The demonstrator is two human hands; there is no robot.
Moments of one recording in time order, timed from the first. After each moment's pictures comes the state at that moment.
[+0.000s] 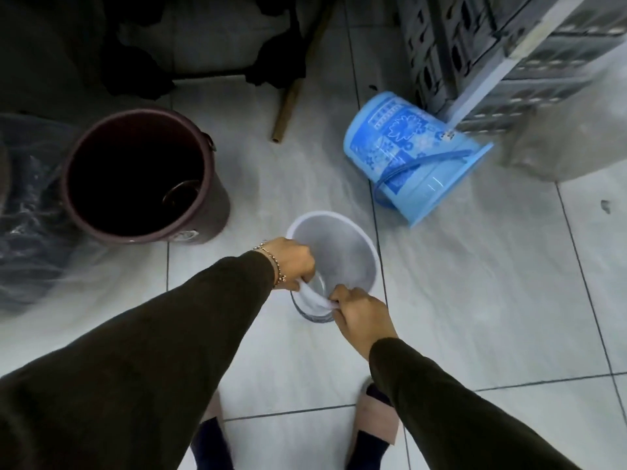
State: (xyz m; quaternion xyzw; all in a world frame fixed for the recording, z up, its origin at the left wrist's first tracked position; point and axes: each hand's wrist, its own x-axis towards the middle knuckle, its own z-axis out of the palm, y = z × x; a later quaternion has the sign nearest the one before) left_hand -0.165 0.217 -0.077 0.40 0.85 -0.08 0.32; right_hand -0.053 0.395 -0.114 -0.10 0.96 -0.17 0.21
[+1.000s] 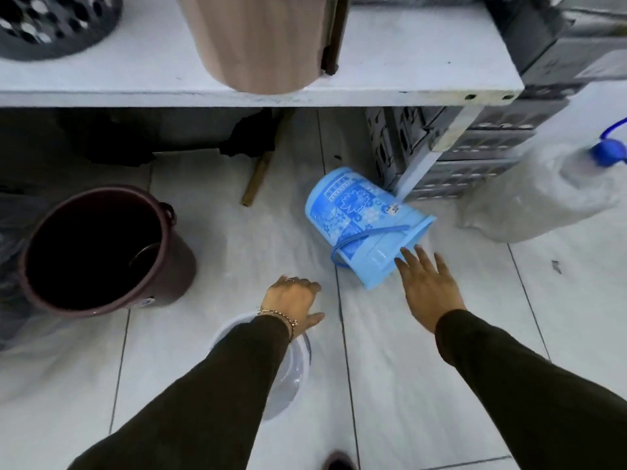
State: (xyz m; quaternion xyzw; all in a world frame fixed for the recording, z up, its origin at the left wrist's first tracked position) left_hand -0.205 0.330 -0.062 0.18 0.94 0.05 0.27; right_hand -0.217 0.599 -0.061 -0.13 0.96 0.19 0.18
